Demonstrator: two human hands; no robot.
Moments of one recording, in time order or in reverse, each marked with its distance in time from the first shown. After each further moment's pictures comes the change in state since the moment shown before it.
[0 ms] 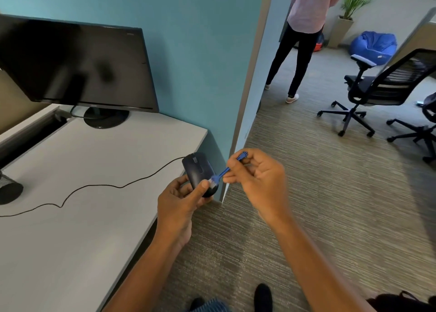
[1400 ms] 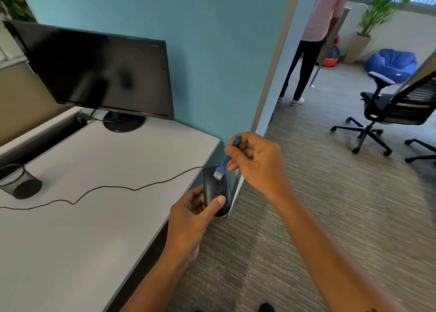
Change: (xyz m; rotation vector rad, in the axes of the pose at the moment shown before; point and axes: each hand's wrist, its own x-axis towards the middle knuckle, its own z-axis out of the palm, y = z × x) left_hand -0.014 0.002 -0.003 0.212 -0.009 0.086; right_hand 0.064 -0.020 0.022 -0.100 -0.148 -0.184
